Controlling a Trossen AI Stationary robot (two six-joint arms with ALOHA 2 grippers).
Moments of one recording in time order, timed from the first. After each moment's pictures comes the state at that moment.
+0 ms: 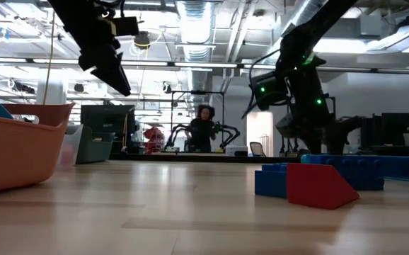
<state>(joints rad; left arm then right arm) -0.06 1.20 0.90 -0.67 -0.65 -0.08 -0.36 1.82 1.07 -1.06 0.32 -0.53</state>
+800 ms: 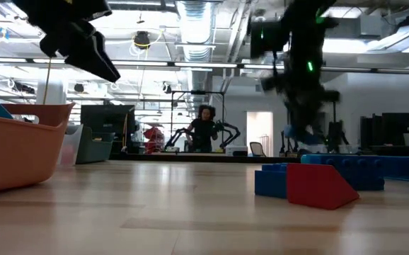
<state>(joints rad) -0.20 0.94 0.69 -0.47 -0.63 0.02 -0.10 1.64 1.14 -0.94 0.31 -0.09</state>
